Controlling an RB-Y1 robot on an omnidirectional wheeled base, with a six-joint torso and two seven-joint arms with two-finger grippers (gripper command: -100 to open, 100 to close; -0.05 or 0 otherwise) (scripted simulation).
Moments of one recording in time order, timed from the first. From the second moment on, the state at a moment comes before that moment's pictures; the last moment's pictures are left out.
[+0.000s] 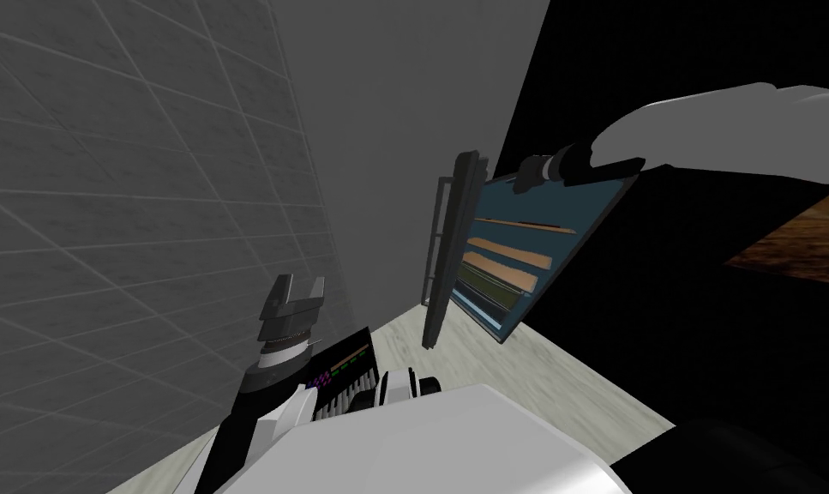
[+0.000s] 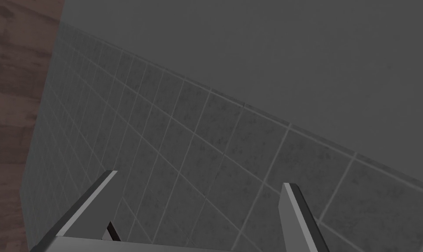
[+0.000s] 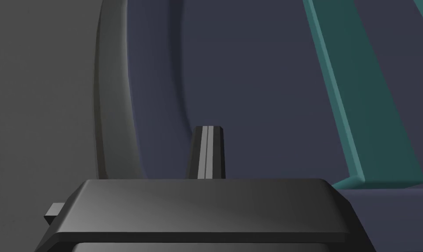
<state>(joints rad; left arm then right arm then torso) 0.52 0.02 -0.07 -2.28 -0.02 -0.61 0.10 0.28 -2.35 -0.45 -1.04 0.64 -0.47 0.28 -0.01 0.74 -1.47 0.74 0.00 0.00</state>
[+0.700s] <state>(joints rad) 0.52 0.02 -0.07 -2.28 -0.02 -0.61 0.10 0.25 -2.46 -0.47 -0.97 0.62 -0.56 0.23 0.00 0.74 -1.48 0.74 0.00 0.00</state>
